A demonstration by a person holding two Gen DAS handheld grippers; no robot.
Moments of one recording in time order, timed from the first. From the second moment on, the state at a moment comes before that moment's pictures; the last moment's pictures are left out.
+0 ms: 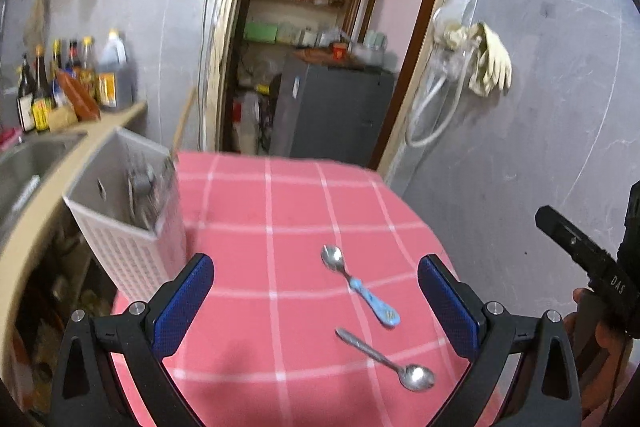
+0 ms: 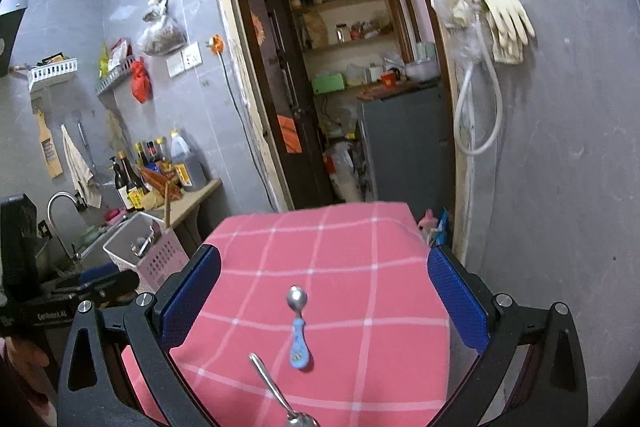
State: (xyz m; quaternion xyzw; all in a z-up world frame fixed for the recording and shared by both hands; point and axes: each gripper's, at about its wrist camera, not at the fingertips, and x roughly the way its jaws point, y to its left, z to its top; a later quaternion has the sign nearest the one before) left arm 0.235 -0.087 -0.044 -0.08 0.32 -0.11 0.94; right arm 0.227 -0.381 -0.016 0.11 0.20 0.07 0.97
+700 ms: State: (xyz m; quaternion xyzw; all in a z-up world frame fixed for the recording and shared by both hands) left arm 0.271 -0.106 -0.166 -0.21 0.48 -0.15 0.84; right arm 0.324 -0.374 -0.135 0.14 0.36 0.20 0.90
